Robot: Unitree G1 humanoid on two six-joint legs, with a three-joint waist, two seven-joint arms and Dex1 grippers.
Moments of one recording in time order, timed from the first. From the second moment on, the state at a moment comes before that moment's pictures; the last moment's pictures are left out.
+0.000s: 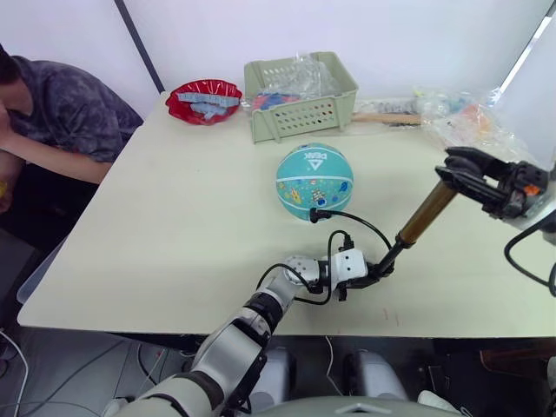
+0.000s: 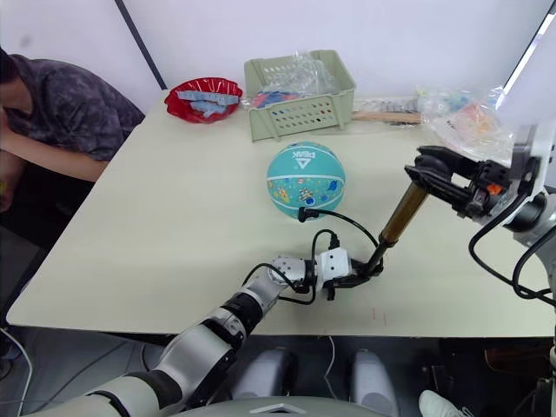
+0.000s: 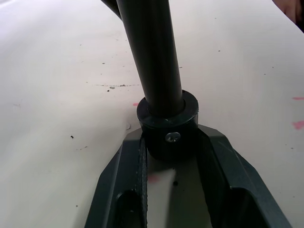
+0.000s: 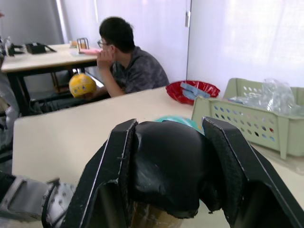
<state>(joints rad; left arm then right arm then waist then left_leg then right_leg) -0.60 0.01 -0.44 1.02 0.20 -0.49 -0.83 -0.21 -0.74 -0.34 -0.32 0.83 0.50 0.94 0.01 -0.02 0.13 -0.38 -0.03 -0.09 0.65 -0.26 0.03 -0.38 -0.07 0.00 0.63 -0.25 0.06</state>
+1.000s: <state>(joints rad) -0.60 0.00 -0.44 1.01 0.20 -0.47 -0.83 -0.11 -0.65 -0.16 -0.18 0.61 0.26 0.99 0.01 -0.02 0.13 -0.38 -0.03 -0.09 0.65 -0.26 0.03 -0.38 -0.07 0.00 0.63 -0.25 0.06</state>
